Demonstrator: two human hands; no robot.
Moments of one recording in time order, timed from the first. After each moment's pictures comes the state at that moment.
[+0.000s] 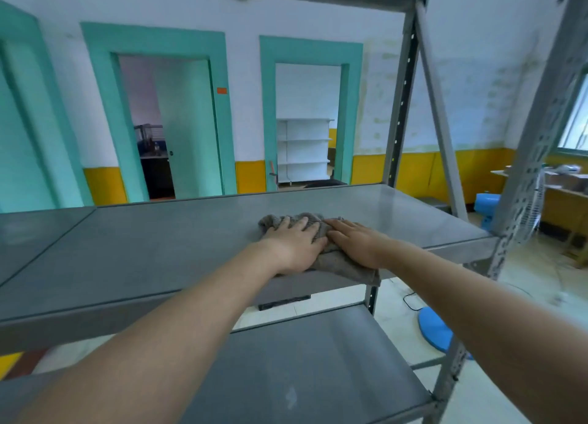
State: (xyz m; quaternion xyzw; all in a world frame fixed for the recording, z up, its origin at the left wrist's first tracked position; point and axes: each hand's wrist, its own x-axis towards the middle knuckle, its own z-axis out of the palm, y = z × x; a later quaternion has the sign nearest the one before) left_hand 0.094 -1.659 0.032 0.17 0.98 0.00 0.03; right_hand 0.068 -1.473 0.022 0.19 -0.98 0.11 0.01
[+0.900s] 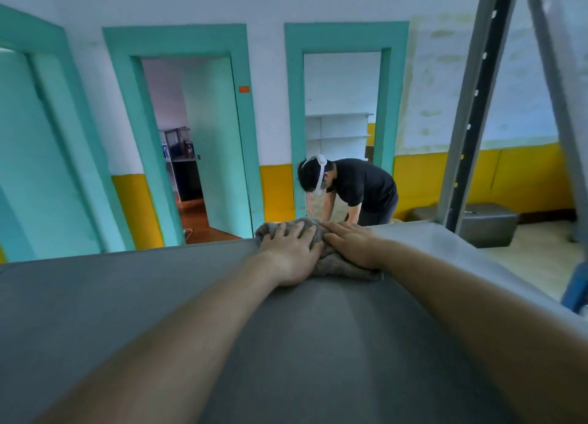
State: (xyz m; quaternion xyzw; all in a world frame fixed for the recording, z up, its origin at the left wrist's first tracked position) left_hand -0.167 -1.634 0.035 0.05 1.00 0.03 0.00; right_hand -0.229 -1.468 0.031 0.25 -0.96 0.13 -0.03
